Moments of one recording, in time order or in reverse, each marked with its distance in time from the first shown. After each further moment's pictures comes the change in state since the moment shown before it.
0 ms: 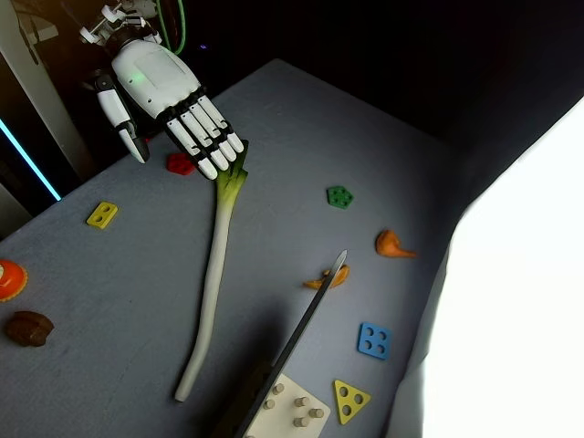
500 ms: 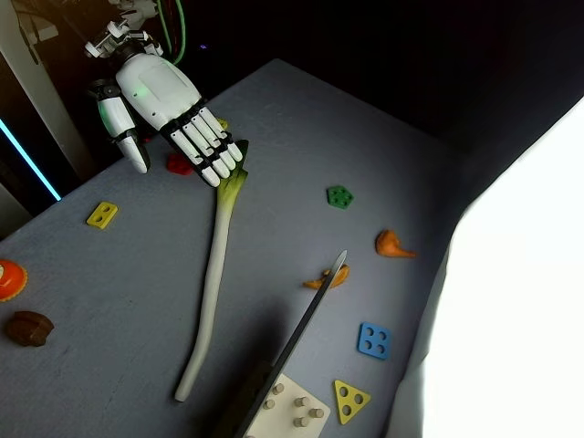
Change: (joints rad) left arm 0.009 -0.046 0.032 -0.039 -0.001 -0.025; right arm -0.007 -0.043 0.105 -0.142 -0.047 0.167
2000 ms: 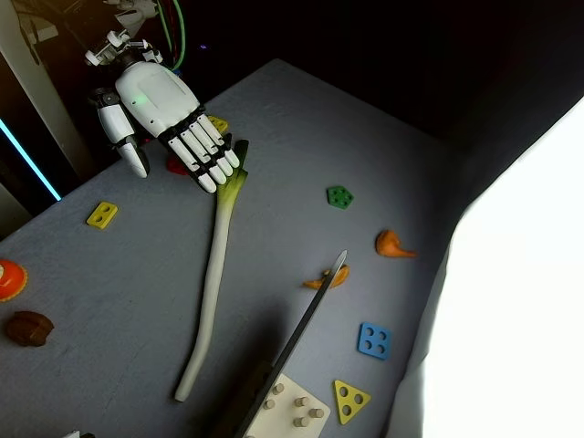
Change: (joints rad) left arm 0.034 -0.030 0.026 0.036 -0.013 0.000; right arm -0.029 -0.296 0.346 -0.084 0.027 0.098
